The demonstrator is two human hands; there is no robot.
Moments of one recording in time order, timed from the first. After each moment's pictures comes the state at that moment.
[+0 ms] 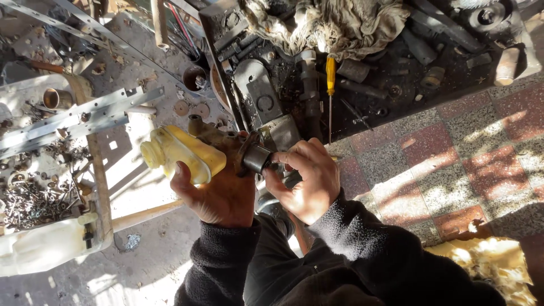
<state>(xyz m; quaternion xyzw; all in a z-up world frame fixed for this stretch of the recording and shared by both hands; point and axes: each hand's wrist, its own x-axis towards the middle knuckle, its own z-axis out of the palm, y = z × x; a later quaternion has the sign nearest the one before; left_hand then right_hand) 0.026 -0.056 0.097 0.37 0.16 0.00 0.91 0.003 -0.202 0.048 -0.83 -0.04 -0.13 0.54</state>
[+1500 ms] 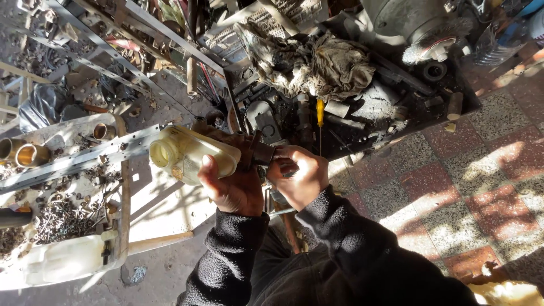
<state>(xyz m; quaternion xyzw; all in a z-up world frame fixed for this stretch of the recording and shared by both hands) 0.024 -0.099 0.131 0.40 0.05 0.08 0.91 0.003 -0.216 0.081 -0.68 -0.01 -0.11 0.72</state>
